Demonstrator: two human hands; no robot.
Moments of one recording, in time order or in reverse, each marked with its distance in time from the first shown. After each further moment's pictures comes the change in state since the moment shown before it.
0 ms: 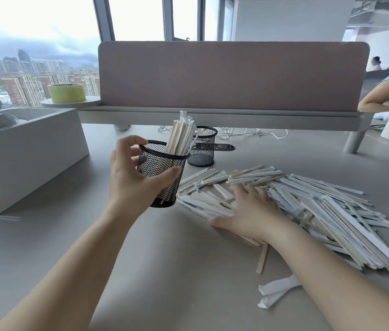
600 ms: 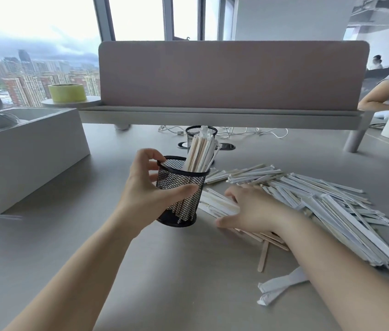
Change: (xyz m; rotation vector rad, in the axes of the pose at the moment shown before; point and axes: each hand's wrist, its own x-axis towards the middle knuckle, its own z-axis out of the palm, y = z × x) left_hand -0.020 0.007 0.003 -0.088 -0.234 -0.130; right_hand 0.004 0.006 -0.012 0.032 -0.071 -0.109
